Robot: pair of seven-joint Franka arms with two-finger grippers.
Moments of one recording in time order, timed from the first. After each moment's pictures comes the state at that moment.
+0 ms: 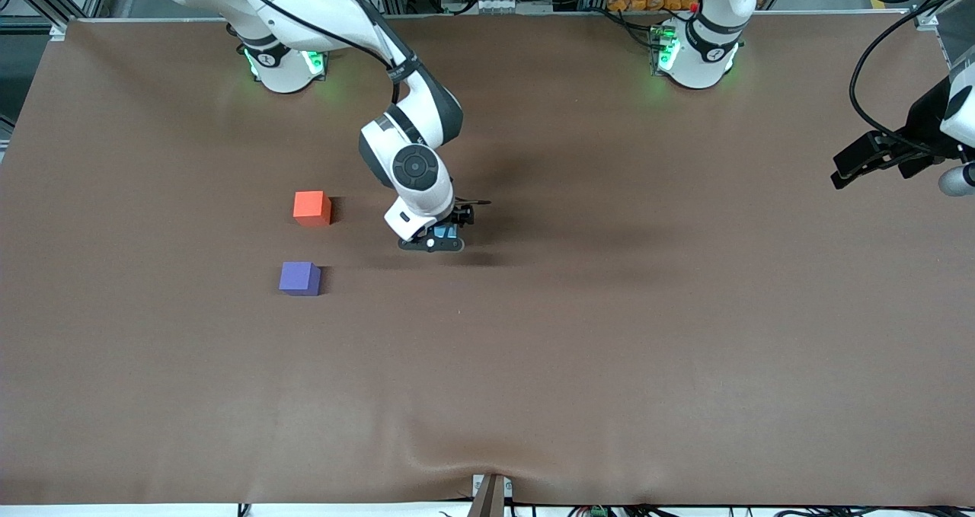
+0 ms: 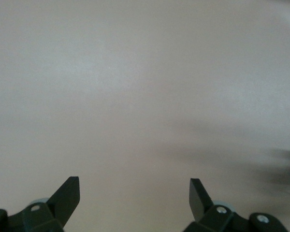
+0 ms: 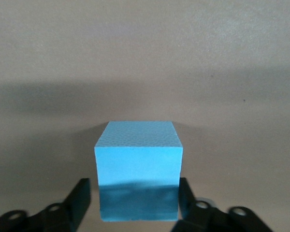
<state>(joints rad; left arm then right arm) -0.05 -0.01 -0.01 -1.58 0.01 1.61 -0.22 0.71 0.57 0.01 -1.82 0.10 2.29 0.67</state>
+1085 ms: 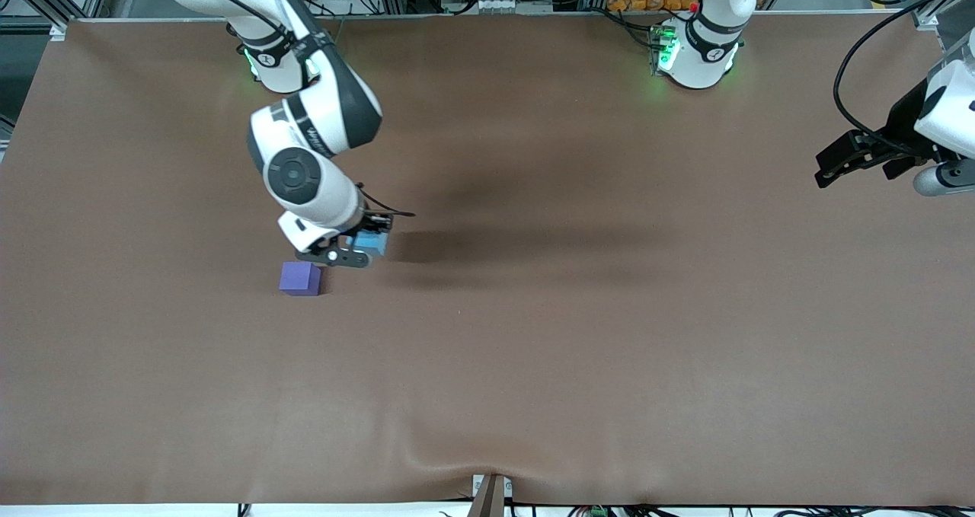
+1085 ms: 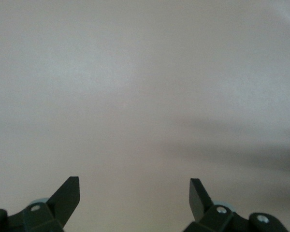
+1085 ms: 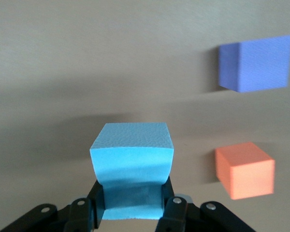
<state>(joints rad) -0.05 -0.01 -0.05 -1.59 0.01 1.61 -0.22 0.48 0.31 -0.02 -1.90 0.09 2.01 0.53</state>
